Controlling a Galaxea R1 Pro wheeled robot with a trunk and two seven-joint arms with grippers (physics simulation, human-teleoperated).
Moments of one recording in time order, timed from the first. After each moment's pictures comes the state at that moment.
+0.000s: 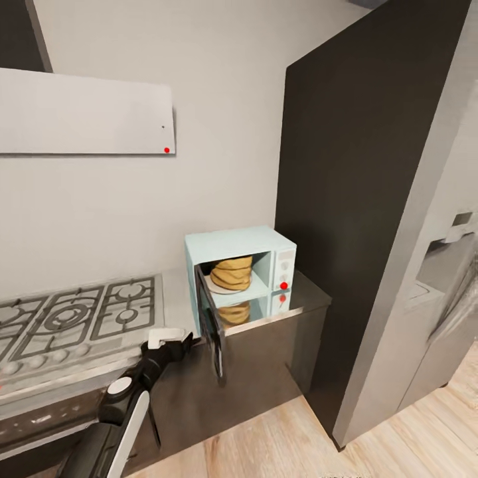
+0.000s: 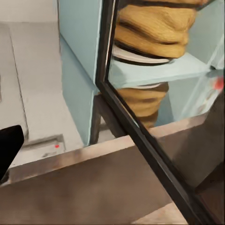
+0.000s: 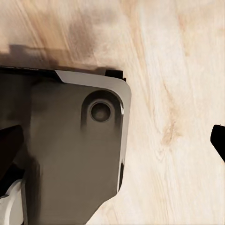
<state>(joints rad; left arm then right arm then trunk) -0.25 -0.04 -0.07 -1.48 0.12 0.41 0.01 -0.19 -0.11 0.12 0.03 -0.06 -0.04 0.17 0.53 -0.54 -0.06</state>
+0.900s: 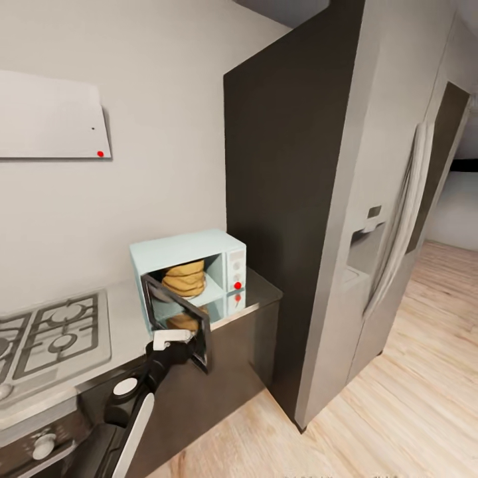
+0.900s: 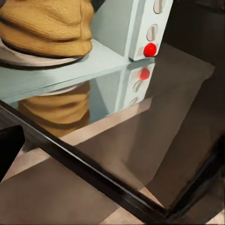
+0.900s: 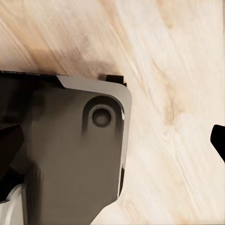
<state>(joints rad) -0.25 -0.04 -0.10 -1.47 0.11 0.40 0.02 -0.19 -0.10 0.12 0.03 -0.06 -0.04 0.17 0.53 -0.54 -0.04</state>
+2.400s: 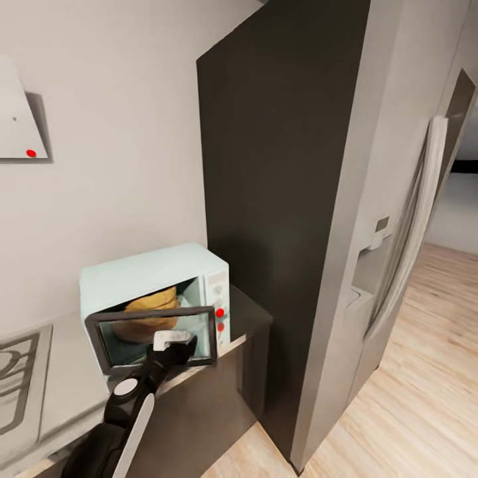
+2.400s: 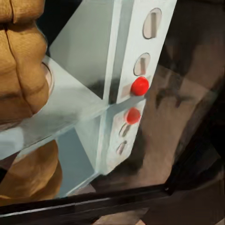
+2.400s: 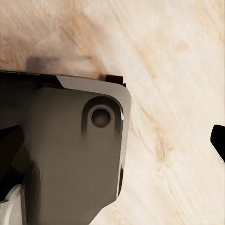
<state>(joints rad) -0.25 -0.04 -0.10 -1.46 0.11 0.40 0.02 -0.19 -0.11 0.12 0.03 -0.05 -0.04 0.17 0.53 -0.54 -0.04</state>
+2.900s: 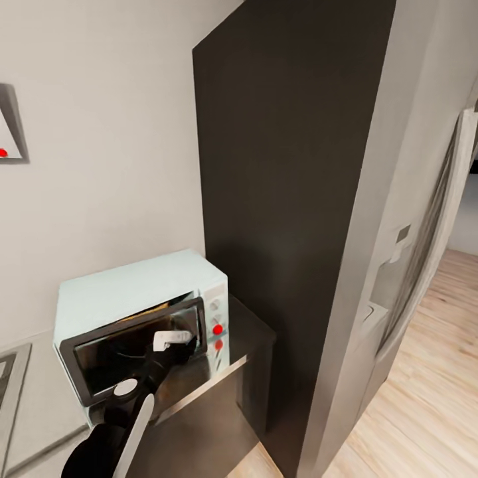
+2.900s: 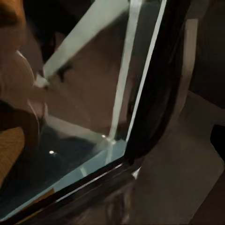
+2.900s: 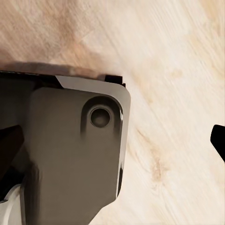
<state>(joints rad) -0.25 -0.04 -0.10 -1.45 0.11 0.40 0.02 -0.19 -0.11 0.12 0.03 -0.05 -0.04 0.17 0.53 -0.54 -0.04</state>
